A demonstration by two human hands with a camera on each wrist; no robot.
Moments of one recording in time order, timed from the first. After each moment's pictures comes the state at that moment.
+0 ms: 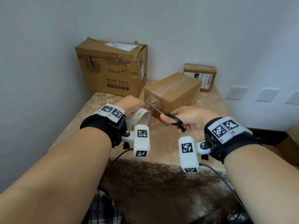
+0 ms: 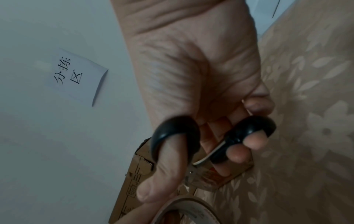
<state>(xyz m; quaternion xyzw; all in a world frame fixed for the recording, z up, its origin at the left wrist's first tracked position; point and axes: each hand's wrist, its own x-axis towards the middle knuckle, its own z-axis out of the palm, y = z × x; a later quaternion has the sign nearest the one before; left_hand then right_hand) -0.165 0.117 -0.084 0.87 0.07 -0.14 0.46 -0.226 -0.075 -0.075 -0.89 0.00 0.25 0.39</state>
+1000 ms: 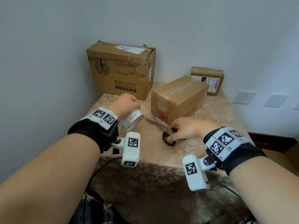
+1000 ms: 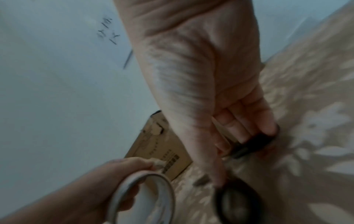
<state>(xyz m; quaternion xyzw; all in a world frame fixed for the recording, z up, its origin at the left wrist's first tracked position) -0.183 0.158 -0.071 0.92 -0.02 -0.06 0.38 -0.226 -0.056 -0.090 -0.96 -0.08 0.23 0.12</state>
